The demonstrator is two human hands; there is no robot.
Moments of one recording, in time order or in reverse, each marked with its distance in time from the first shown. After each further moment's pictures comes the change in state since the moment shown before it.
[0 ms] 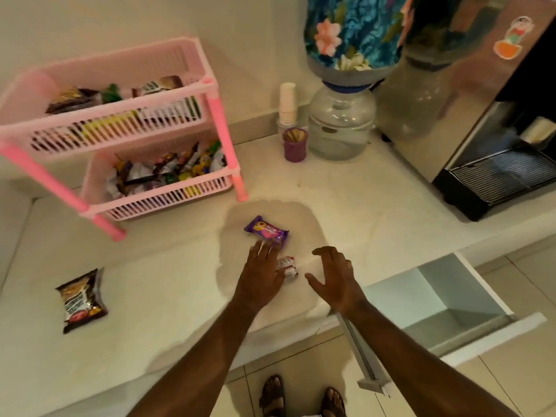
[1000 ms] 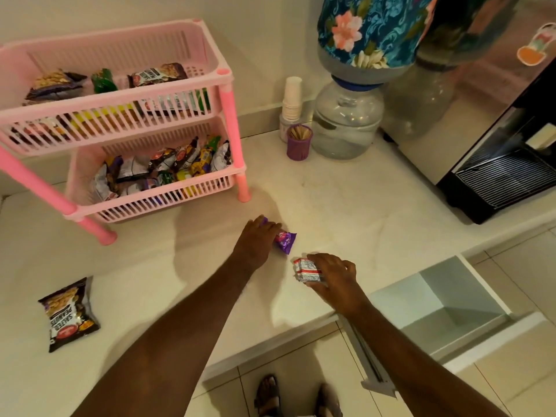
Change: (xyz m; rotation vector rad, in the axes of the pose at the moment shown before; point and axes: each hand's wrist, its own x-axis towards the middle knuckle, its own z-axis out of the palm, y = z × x) left_hand 0.088 -0.063 -0.038 0.308 -0.197 0.120; right_hand 0.018 -0.026 0.019 -0.076 -0.106 -0.026
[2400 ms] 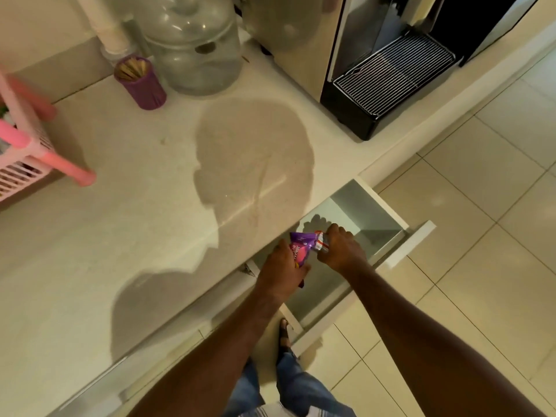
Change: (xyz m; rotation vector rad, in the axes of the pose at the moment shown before) left_hand 0.021 0.352 0.109 -0.713 -0.245 -0.176; right_hand -0.110 0.263 -0.050 0.053 -0.246 0.704
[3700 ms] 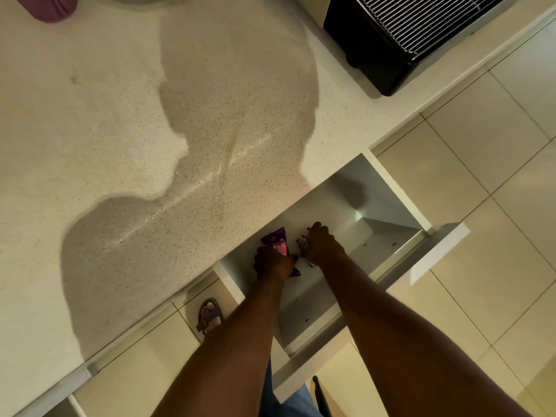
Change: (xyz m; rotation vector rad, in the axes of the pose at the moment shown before) left_hand 0.109 -0.057 0.138 -0.168 -0.163 -0.743; right_hand 0.087 0.040 0.097 -0.020 -0.312 0.220
